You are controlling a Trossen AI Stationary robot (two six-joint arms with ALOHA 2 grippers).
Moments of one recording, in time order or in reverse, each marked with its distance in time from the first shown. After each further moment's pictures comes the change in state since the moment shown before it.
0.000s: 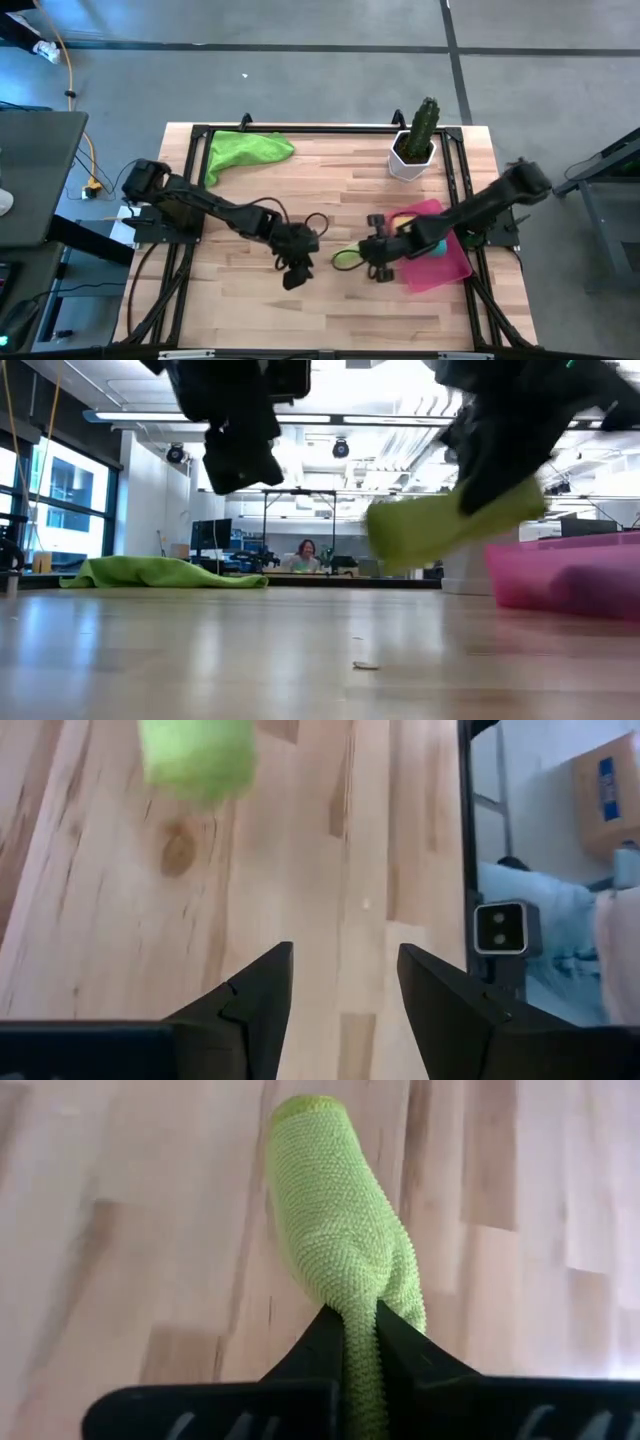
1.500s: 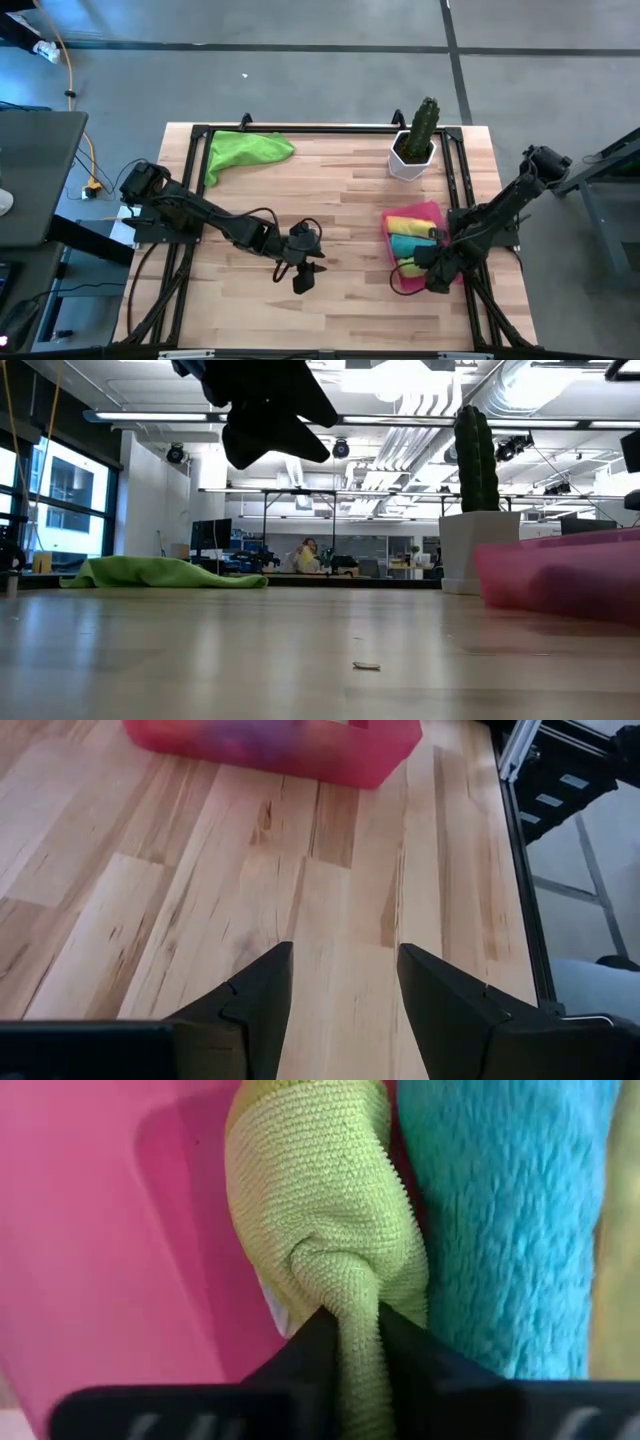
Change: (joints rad) left arm -0.104 -0.003 0.000 0.141 -0.408 0.017; right arm 0.392 -0.303 -0.367 -0.294 -0.143 0.754
